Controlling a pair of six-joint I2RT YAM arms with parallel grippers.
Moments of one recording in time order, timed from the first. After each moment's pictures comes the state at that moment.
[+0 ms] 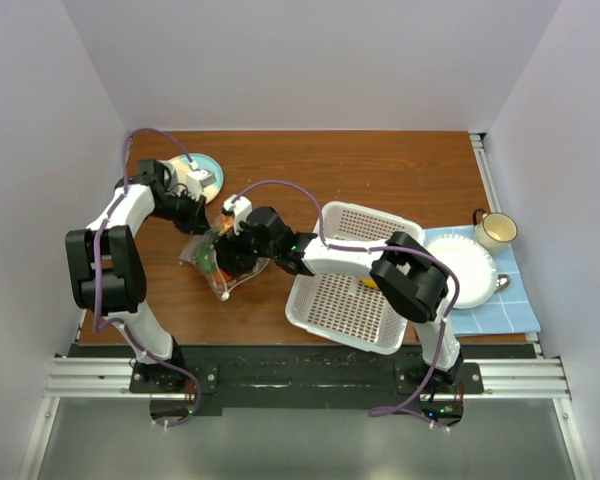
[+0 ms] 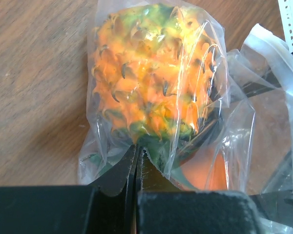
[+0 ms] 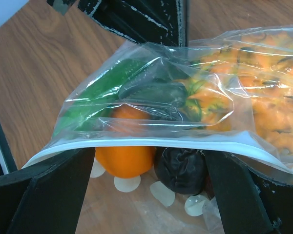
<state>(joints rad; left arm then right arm) 0.13 1.76 1.26 -0.80 0.75 0.63 0.99 2.04 1.40 0.20 -0.10 0.24</state>
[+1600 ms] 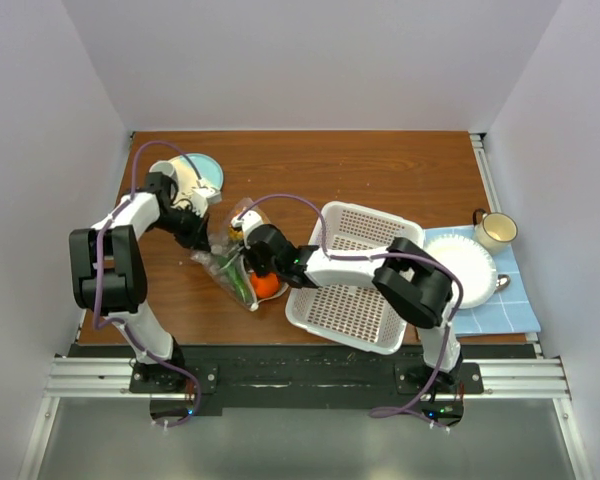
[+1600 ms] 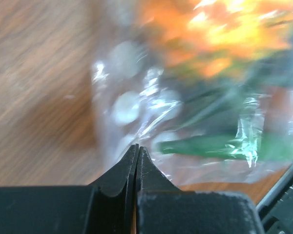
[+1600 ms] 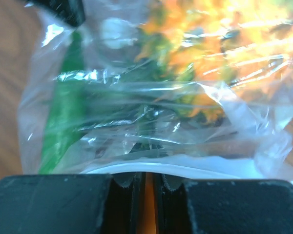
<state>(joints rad) 0.11 1.76 1.16 -0.80 0.63 0.71 1.04 2.00 1.29 0.09 0.21 0.20</state>
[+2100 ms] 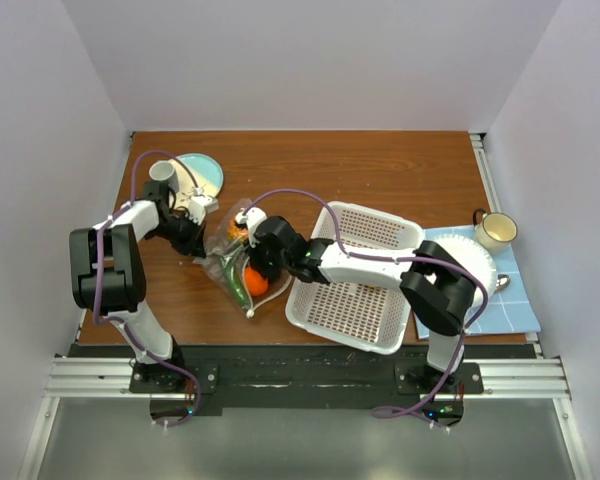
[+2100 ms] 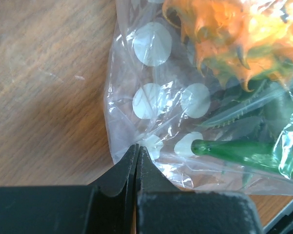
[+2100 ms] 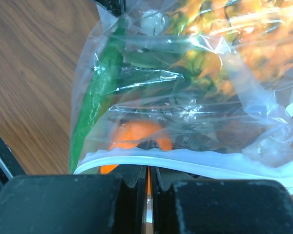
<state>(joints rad) 0.14 1.77 1.08 -0.69 0.57 0.71 1.02 1.86 1.27 -0.05 0.03 0.22</state>
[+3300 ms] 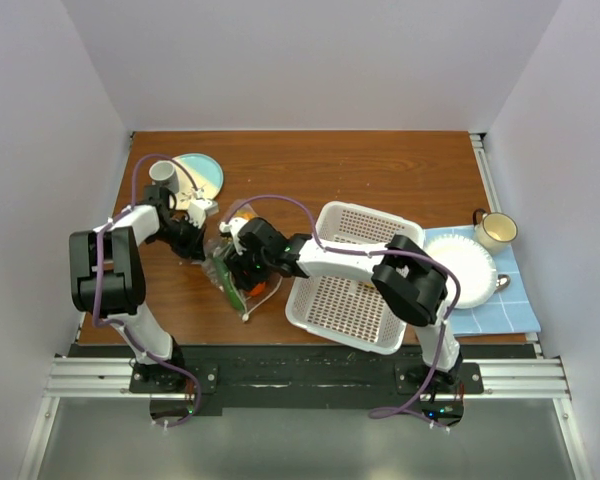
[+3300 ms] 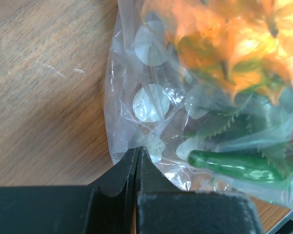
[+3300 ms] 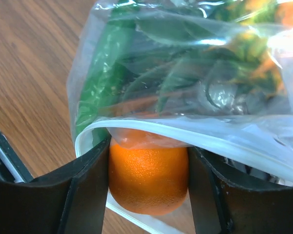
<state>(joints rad) 0.14 1.75 1.03 -0.64 0.55 0.69 1.04 2.04 1.46 -0.23 -0.07 0.20</state>
